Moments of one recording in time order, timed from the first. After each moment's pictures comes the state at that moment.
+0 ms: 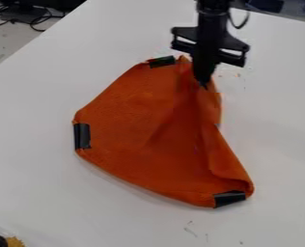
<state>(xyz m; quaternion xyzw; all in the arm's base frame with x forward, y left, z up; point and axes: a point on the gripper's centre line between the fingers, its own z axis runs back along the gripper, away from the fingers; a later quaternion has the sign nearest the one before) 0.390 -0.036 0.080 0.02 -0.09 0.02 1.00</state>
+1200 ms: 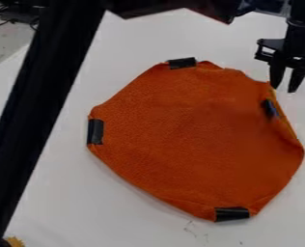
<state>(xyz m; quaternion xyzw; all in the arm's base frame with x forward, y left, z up) 0.457 -0.137 0.057 -0.03 -0.08 -0.04 1.00</state>
